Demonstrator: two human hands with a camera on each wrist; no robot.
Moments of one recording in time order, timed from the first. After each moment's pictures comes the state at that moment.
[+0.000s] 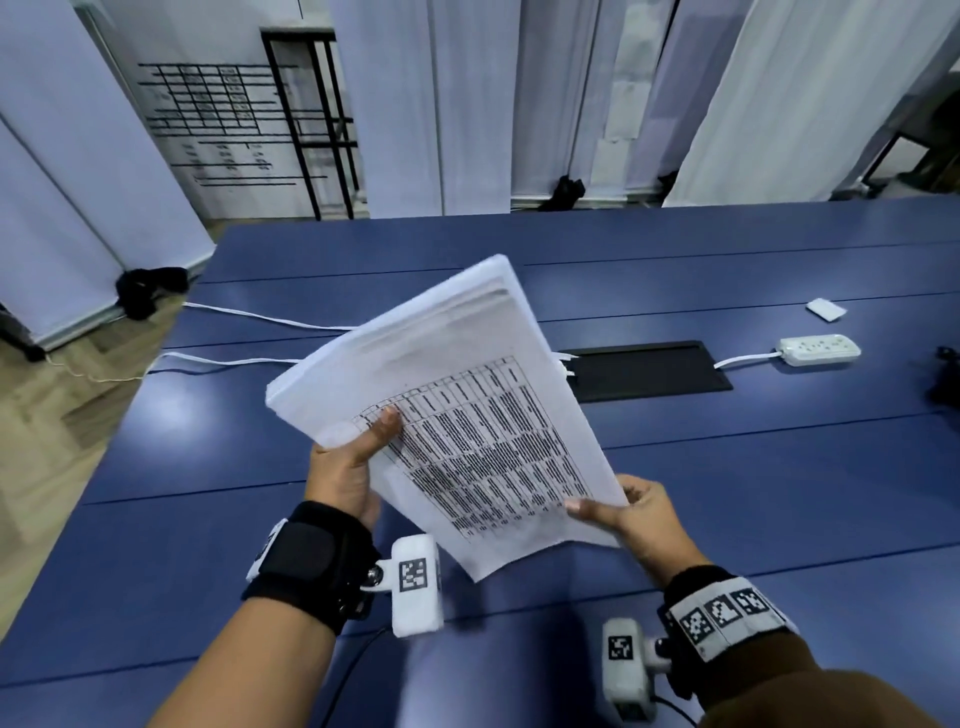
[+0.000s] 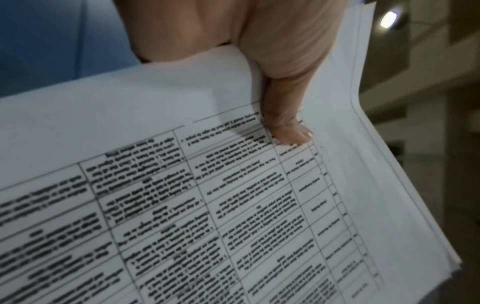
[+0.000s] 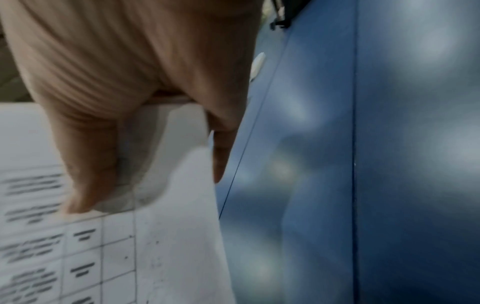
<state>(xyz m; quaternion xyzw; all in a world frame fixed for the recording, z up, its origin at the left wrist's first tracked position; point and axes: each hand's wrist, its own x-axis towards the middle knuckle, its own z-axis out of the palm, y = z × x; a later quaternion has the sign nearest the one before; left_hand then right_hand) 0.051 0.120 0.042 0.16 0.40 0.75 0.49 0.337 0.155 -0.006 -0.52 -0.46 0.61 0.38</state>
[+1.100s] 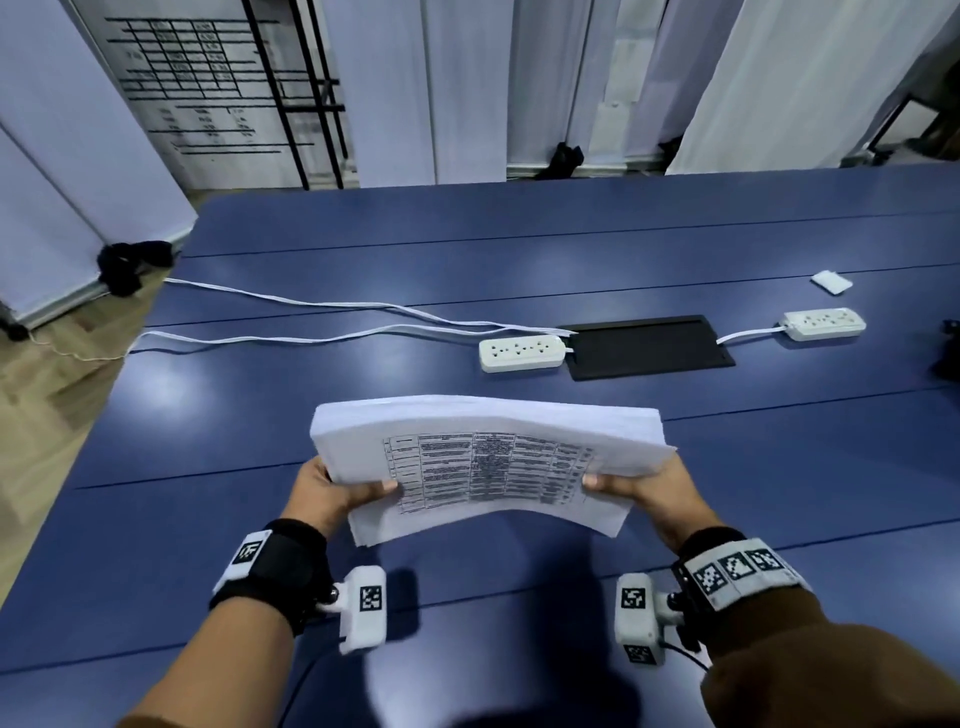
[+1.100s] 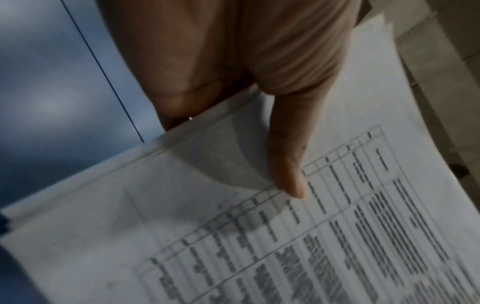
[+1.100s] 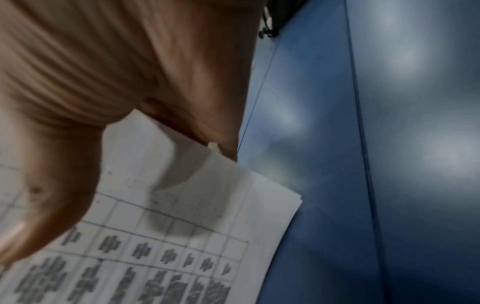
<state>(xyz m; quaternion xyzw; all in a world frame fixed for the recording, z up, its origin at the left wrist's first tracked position) 0.000 0.102 -0.041 0.29 0.58 0.56 0.51 0.355 0.179 -0.015 -0.47 -0.45 0.64 0.41</state>
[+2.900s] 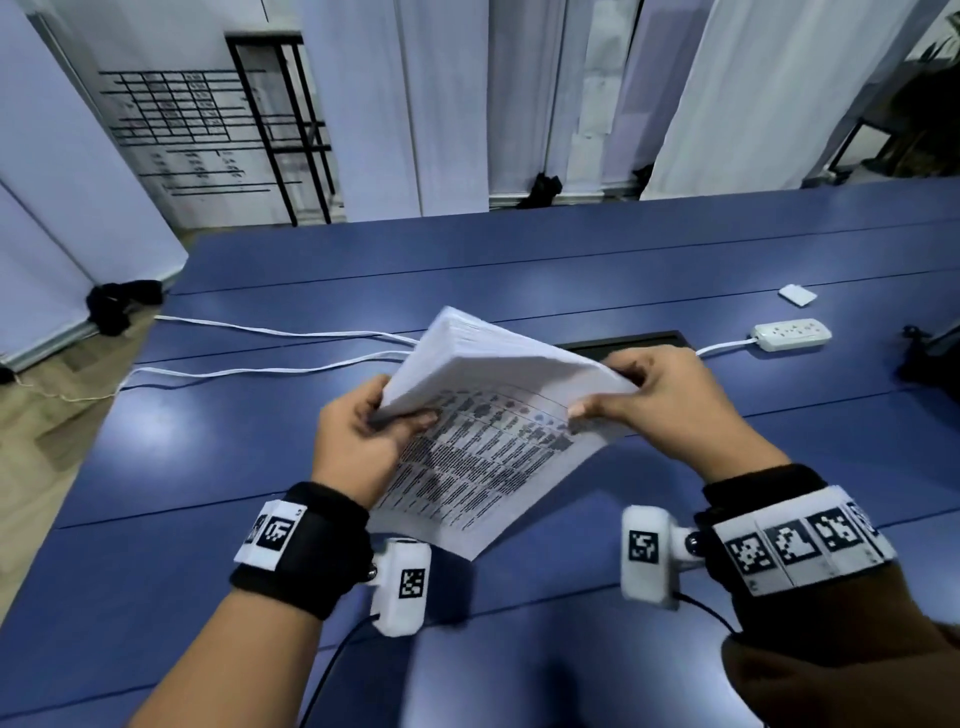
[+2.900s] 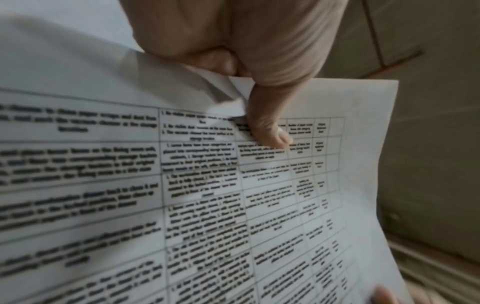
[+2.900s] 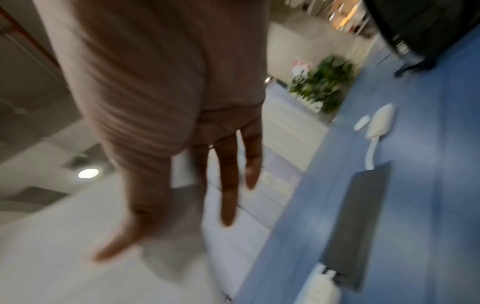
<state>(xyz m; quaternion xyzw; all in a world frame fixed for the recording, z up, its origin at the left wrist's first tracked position) 0.069 0.130 0.083 0.49 0.55 0.58 0.34 0.338 0.194 0.137 -0.56 -0.74 0.28 0.26</state>
